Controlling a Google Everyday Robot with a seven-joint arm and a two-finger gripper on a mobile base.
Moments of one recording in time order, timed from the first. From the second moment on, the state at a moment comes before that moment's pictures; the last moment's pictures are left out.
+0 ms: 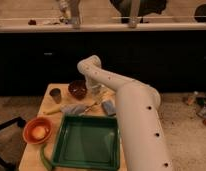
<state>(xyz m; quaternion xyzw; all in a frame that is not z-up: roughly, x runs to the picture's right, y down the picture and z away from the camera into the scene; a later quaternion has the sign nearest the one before) -0.023 0.068 0.910 -0.40 -0.12 -0.38 0.83</state>
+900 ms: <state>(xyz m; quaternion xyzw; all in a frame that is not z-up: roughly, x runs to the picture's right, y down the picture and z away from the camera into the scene) -0.022 0.064 0.934 -0.40 -0.12 -0.35 0.84</state>
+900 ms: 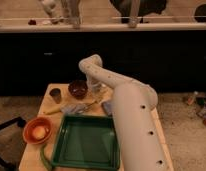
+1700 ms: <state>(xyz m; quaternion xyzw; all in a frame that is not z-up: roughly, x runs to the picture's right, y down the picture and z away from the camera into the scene) -0.021 0.074 0.957 -0.40 -0.13 -0.38 0.82</state>
